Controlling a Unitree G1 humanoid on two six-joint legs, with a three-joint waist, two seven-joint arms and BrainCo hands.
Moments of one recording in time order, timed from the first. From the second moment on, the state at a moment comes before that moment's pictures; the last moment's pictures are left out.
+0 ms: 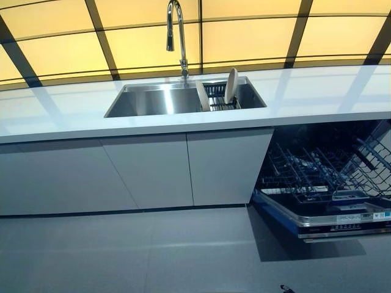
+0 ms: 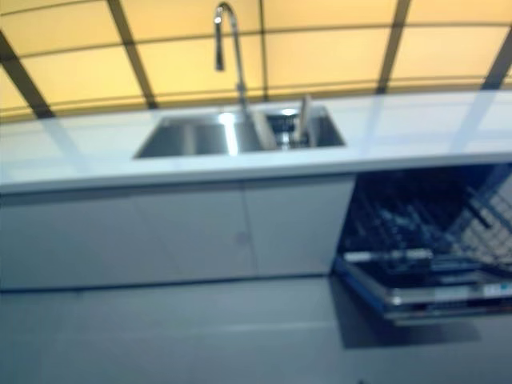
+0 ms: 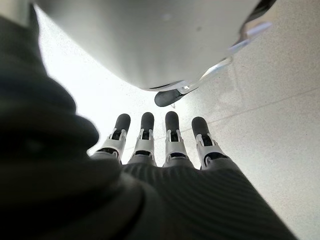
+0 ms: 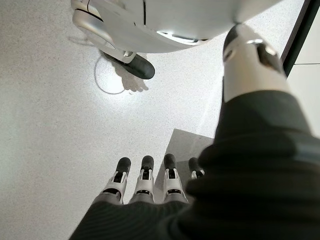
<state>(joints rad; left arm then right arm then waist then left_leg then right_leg) 0.00 0.22 -0.36 1.21 -0.05 0.25 -0.17 0.07 -0.28 0.33 1.16 0.04 0.05 -0.20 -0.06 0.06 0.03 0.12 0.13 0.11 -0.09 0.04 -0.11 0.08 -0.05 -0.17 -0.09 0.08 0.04</state>
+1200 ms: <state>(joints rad) -0.08 0.21 -0.25 1.29 -0.10 0.17 -0.04 -0.09 -0.26 0.34 1.31 0.00 0.14 -0.14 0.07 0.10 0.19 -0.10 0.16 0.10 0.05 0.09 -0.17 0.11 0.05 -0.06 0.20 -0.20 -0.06</state>
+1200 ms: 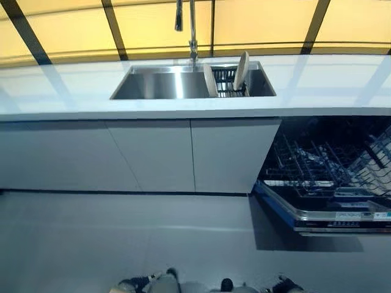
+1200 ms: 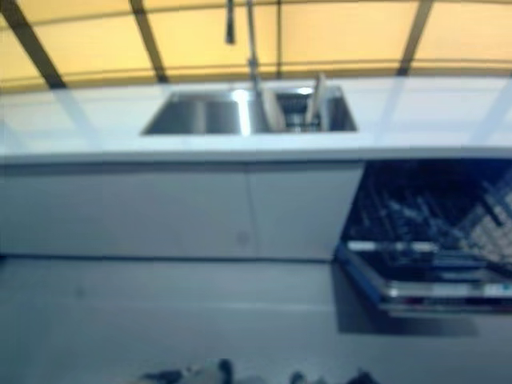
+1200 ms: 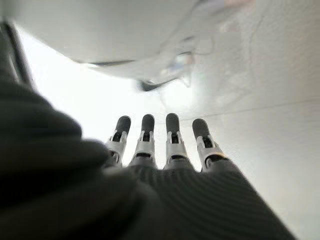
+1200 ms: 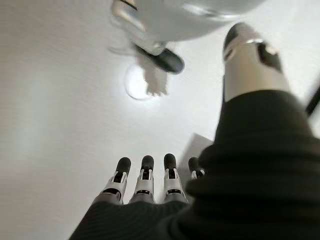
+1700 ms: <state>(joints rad) -0.04 0.30 -0.24 1.30 -0.11 0.20 -0.06 -0.08 -0.19 0.30 1.31 -0.08 0.11 -0.07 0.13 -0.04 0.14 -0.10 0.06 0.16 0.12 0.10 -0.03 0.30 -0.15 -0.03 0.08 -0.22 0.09</state>
